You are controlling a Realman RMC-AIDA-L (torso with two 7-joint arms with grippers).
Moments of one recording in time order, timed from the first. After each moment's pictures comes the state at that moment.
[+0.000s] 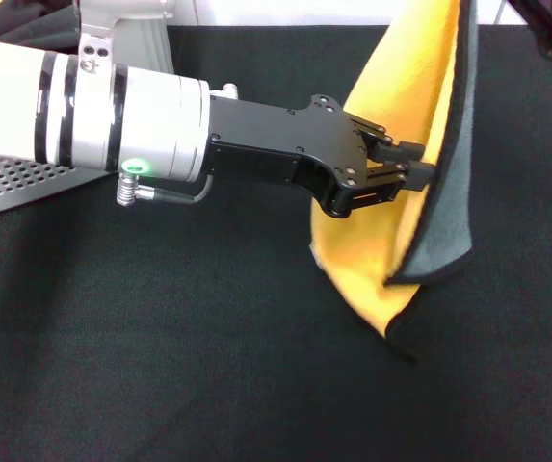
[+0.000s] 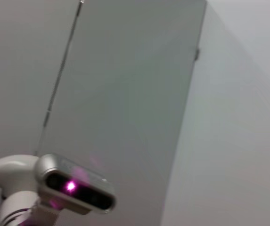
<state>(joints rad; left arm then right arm) -0.46 -2.10 1.37 1.28 1.68 1.44 -1.91 0.47 2.02 -1.11 -0.95 -1.14 -1.53 1.13</state>
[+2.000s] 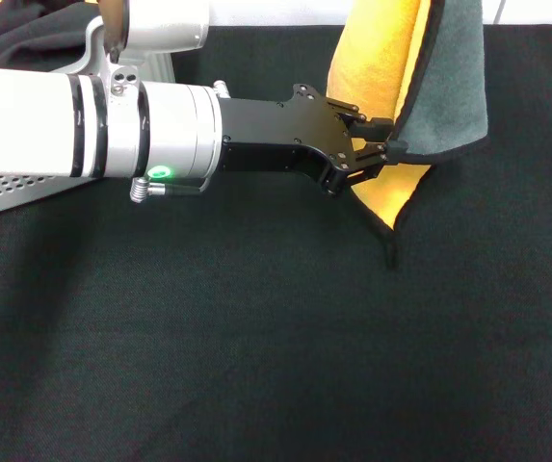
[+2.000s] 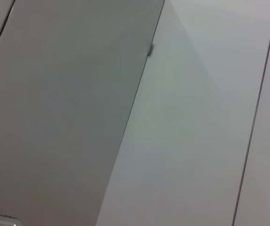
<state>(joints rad) -0.42 -2.10 1.47 1.25 1.72 1.17 -1.82 0.45 2.02 -1.22 -1.26 -1.14 -1.16 1.26</state>
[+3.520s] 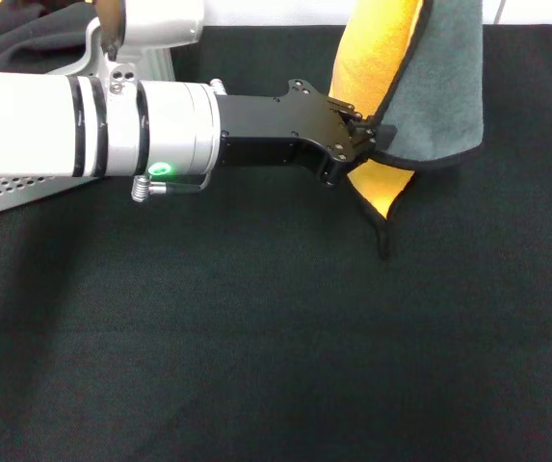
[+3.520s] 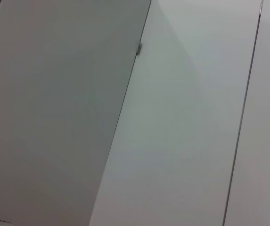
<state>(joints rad) -0.42 -2.10 1.48 1.22 1.68 1.14 -1.81 0.42 2.02 -1.23 -1.25 -1.11 -1.13 1.25</state>
